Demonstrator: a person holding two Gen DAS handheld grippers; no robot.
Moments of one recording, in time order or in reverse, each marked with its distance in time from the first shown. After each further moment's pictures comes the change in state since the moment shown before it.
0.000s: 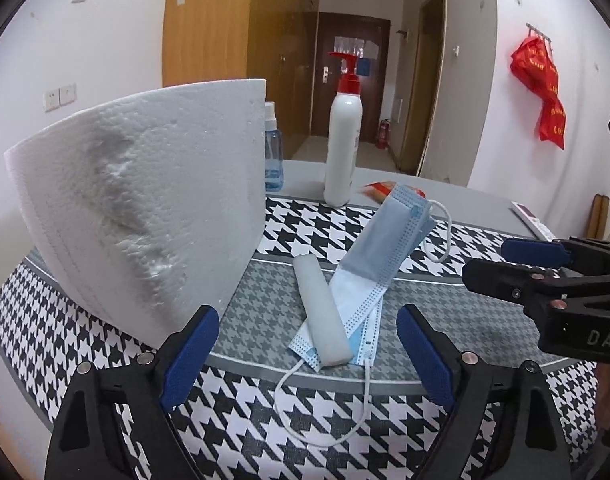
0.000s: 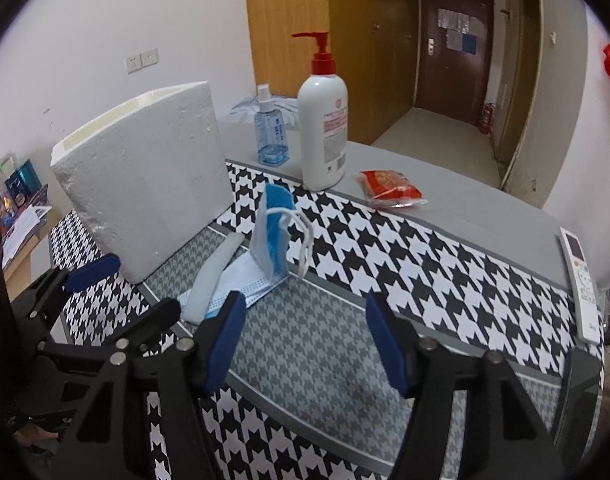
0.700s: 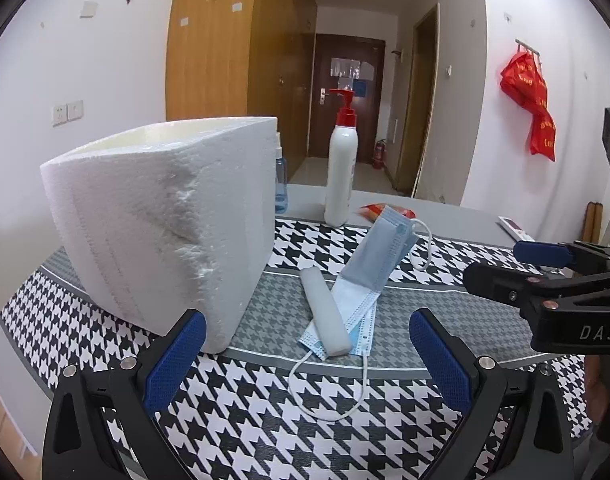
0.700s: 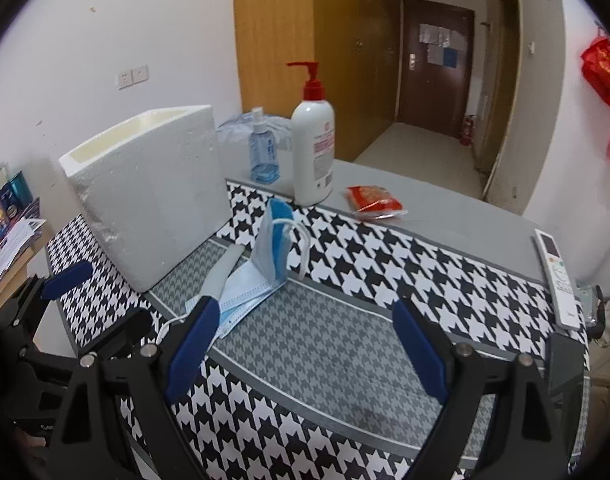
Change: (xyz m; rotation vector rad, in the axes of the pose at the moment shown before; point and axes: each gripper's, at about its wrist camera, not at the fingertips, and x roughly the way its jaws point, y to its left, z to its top) left arm -0.040 0.006 -0.009 0.010 -0.088 -0.010; right arm -0.029 0.009 -0.008 0.027 -0.065 -0.062
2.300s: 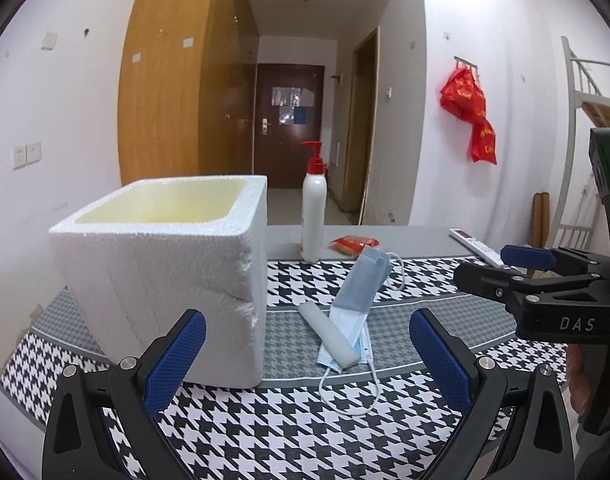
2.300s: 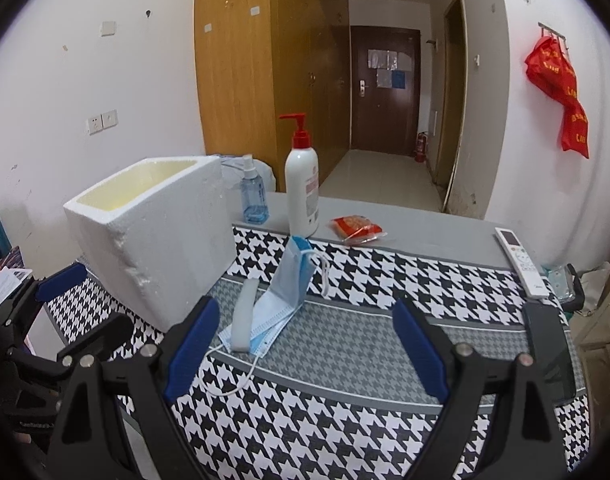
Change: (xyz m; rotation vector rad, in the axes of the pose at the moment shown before) left arm -0.044 0.046 0.012 0.106 -0.106 -0.207; right arm -0.046 0.050 -0.007 0.121 -0.137 -0.158
